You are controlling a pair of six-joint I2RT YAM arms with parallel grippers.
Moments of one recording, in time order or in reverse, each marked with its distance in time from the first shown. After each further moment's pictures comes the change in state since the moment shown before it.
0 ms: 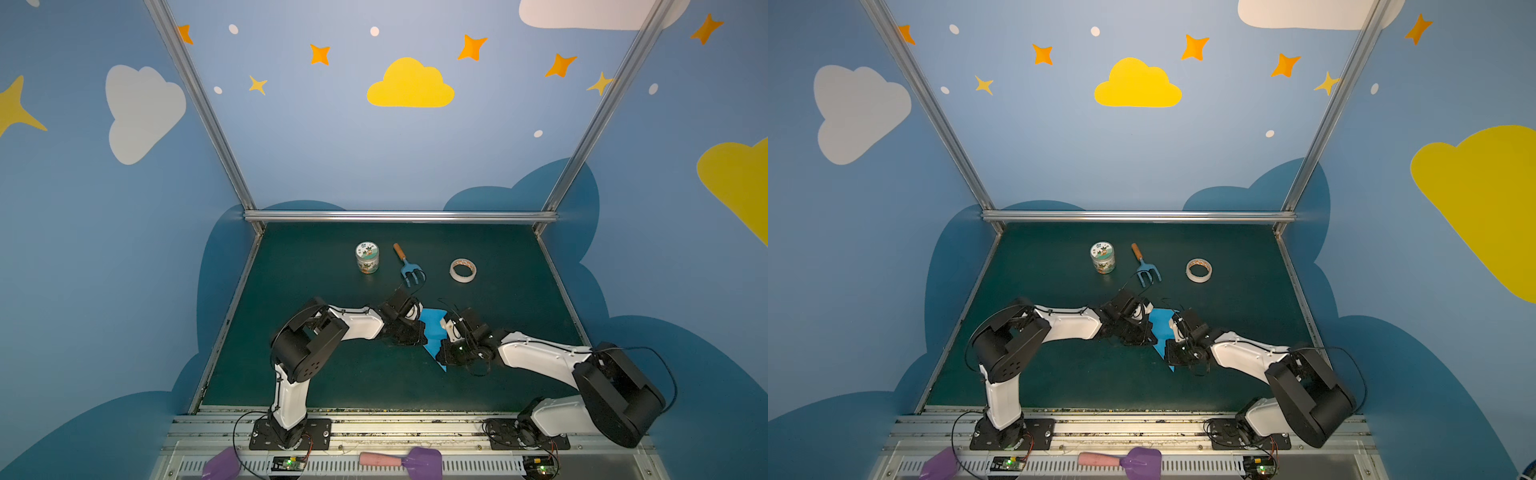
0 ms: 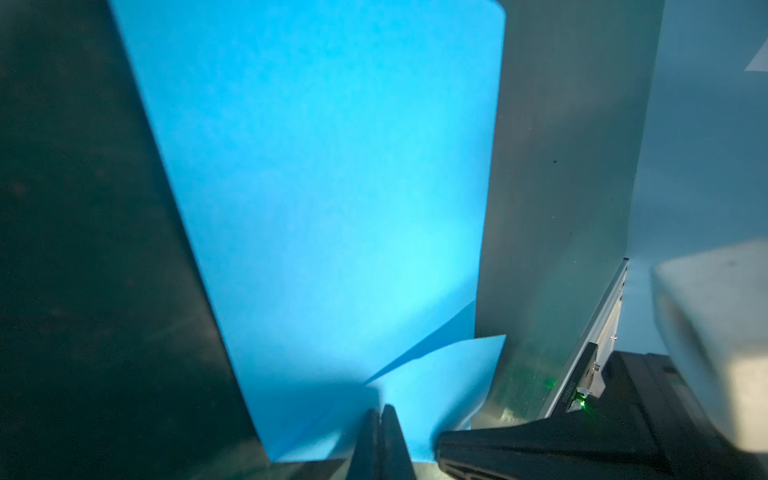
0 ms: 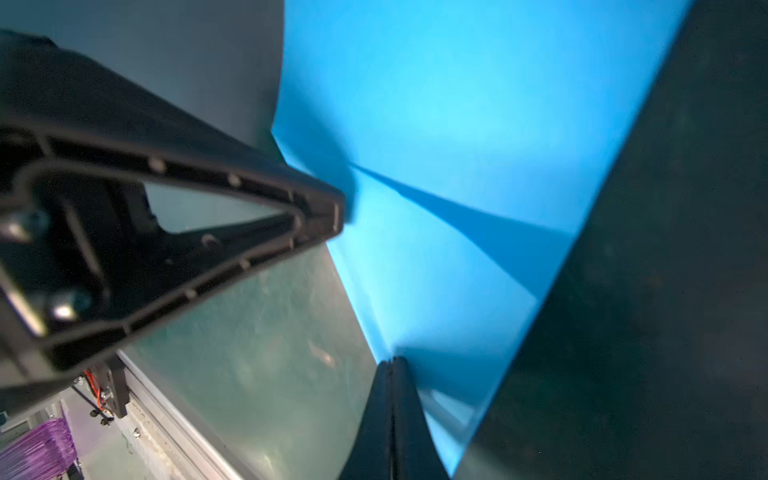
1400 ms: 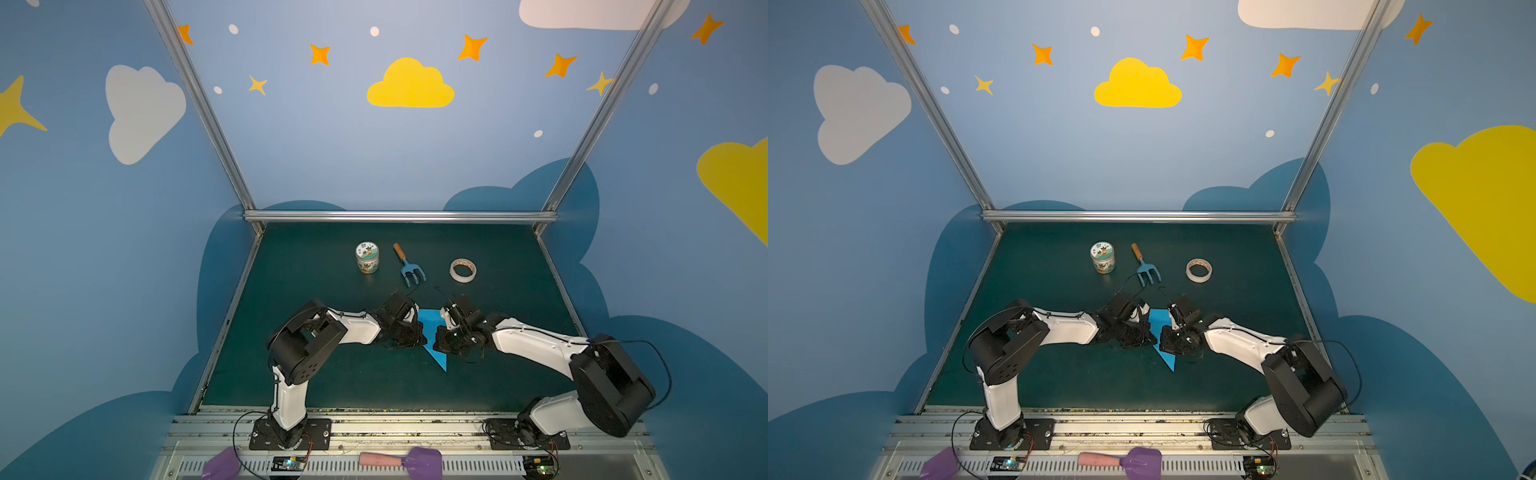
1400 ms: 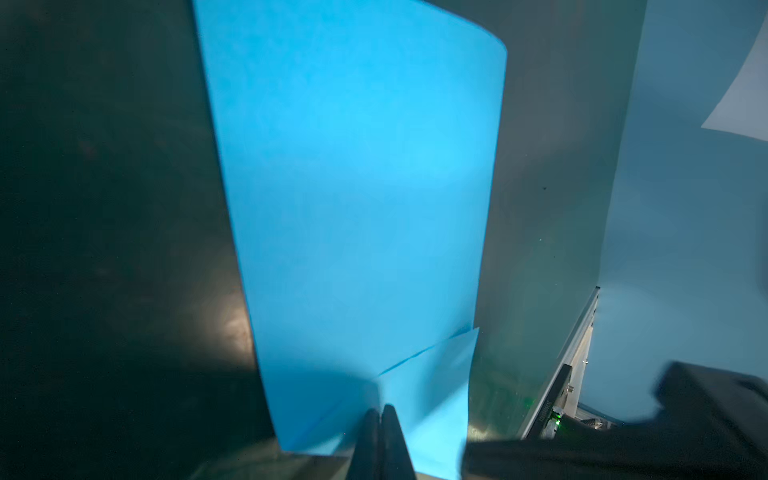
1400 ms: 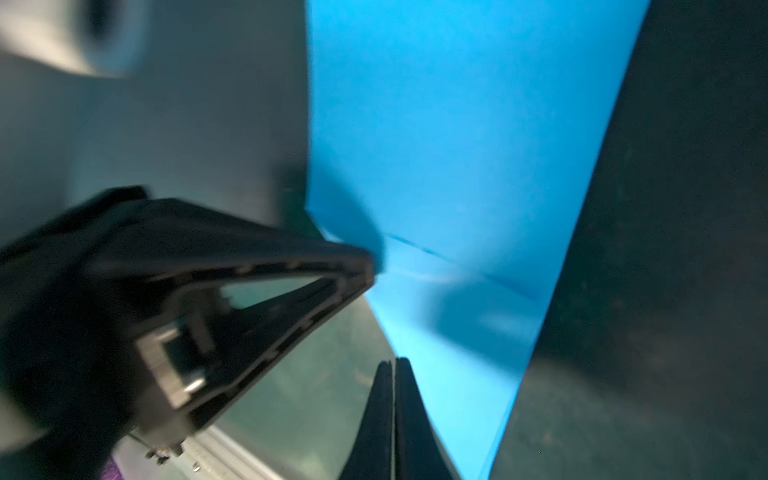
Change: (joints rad) left arm 0.002 -0.025 -0.079 0.124 -0.019 -0.134; right arm -0.008 0.117 0.183 -0.112 0.024 0.105
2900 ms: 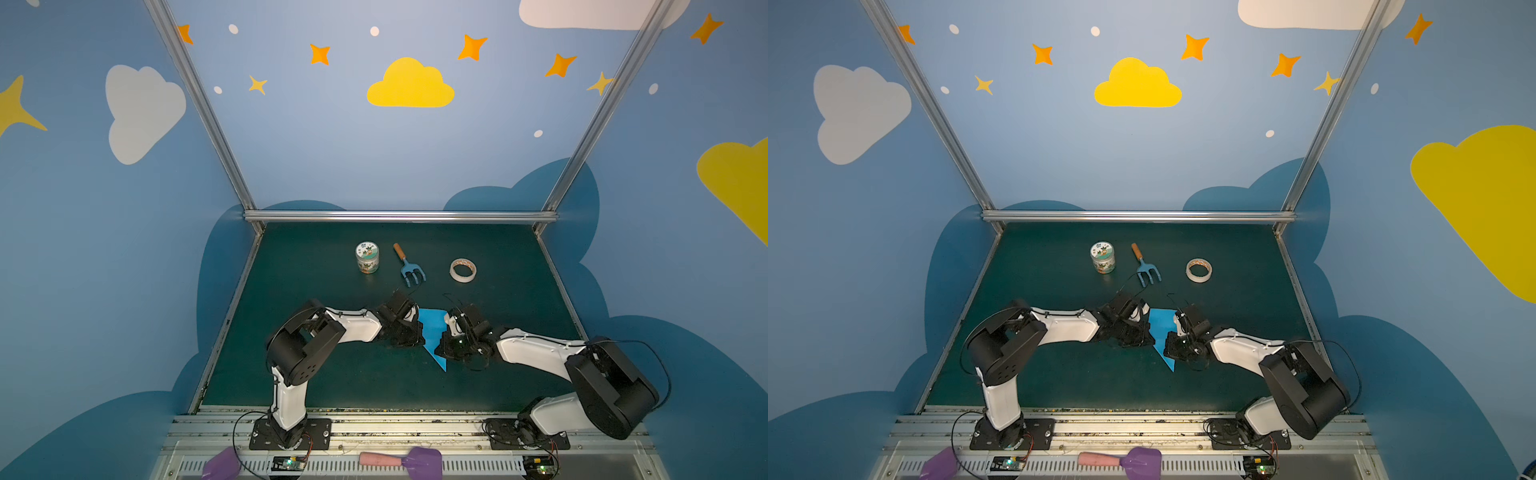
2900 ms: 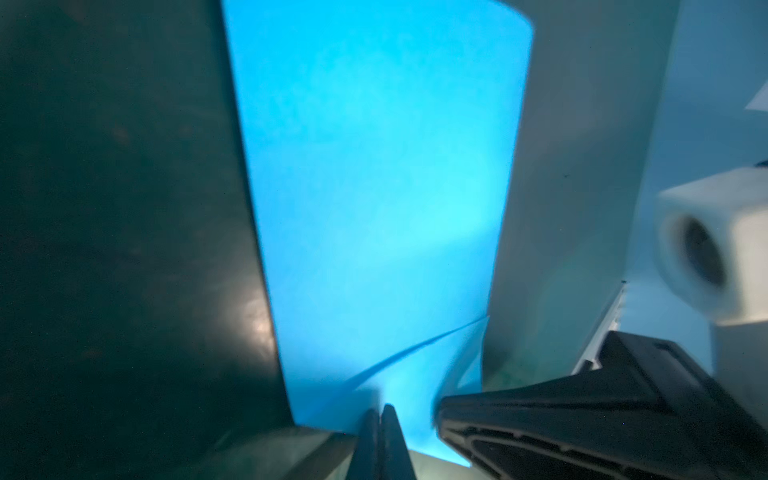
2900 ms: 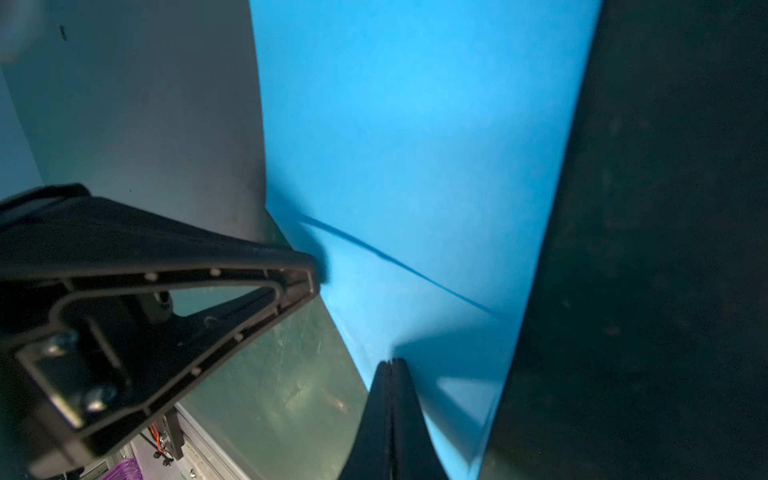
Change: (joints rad) left arm -0.004 -0.002 0.056 -0.109 -0.021 0.056; right arm -0.039 -0.033 -0.149 0.195 -0.051 0.004
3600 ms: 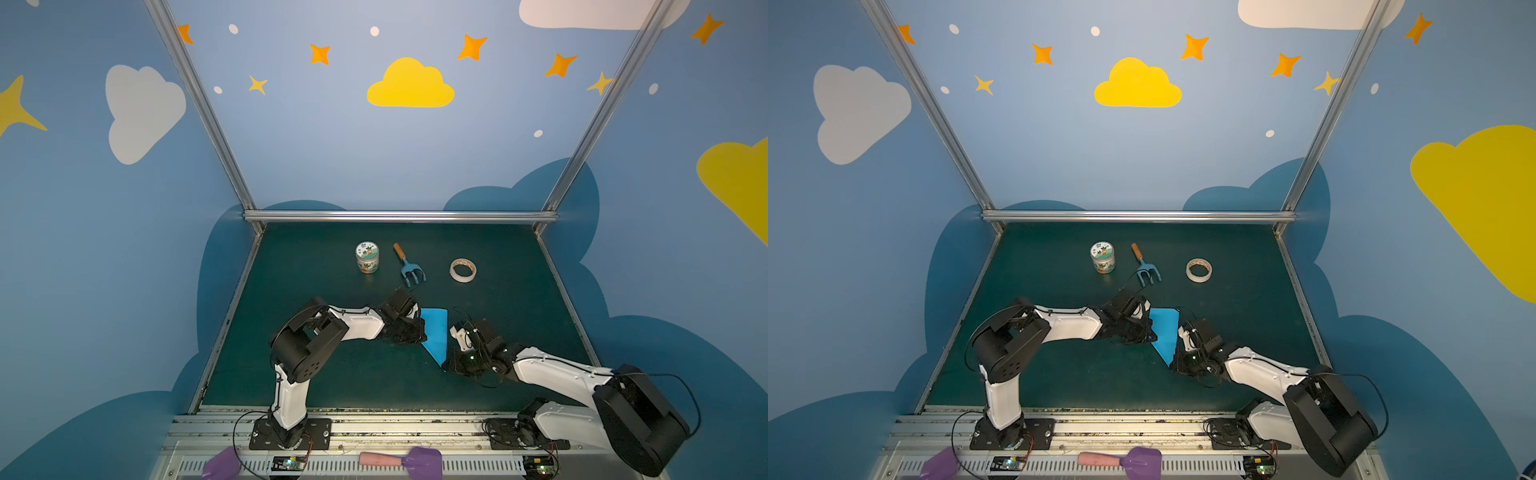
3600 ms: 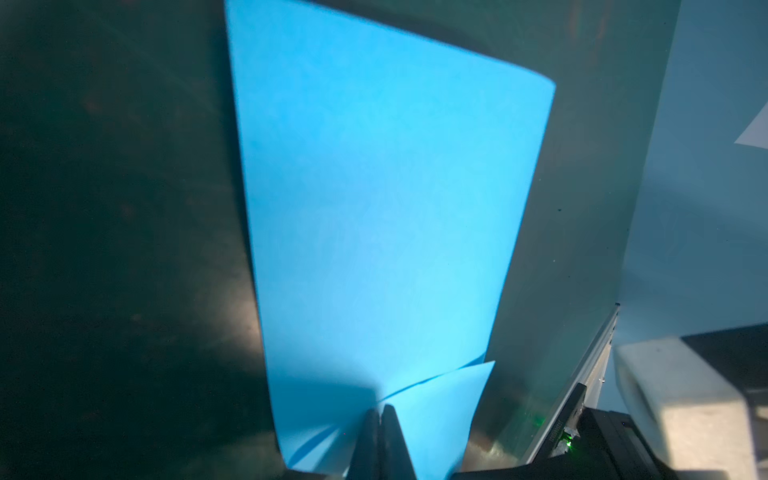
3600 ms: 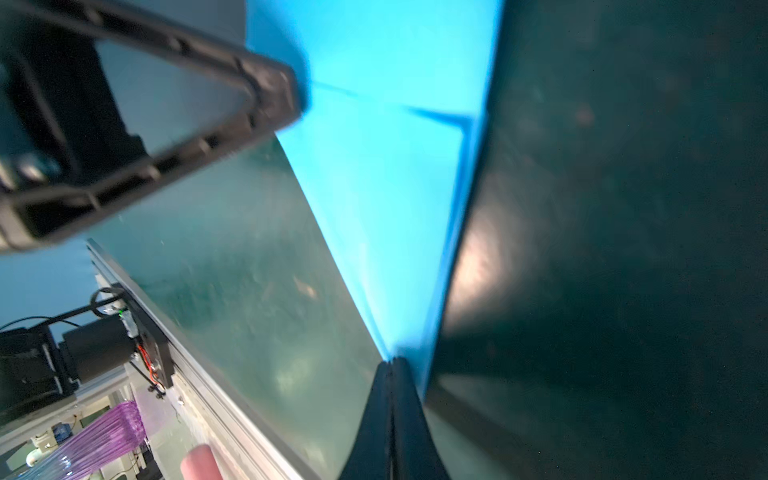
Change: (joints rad) left arm 0.000 0.023 0.022 0.008 -0.023 -0.043; right arm -0.005 -0.246 -0.163 -0.095 -0.050 -0.036
